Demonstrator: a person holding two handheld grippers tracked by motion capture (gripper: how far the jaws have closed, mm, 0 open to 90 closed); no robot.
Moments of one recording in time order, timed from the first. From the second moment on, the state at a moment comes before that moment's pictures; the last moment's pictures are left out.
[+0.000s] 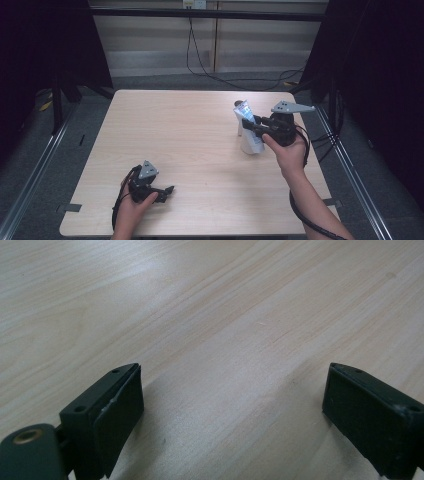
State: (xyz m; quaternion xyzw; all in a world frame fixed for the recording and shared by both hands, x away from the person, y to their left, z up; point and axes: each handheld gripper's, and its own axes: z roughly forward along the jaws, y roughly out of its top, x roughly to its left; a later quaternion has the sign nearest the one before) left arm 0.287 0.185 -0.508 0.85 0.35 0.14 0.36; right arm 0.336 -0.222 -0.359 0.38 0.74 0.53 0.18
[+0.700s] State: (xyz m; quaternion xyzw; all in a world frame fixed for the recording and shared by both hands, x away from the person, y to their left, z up) left arm 0.287 0.185 -0.508 0.85 0.35 0.14 0.36; right arm 0.360 -0.225 -0.360 0.41 0.71 0.54 0.19
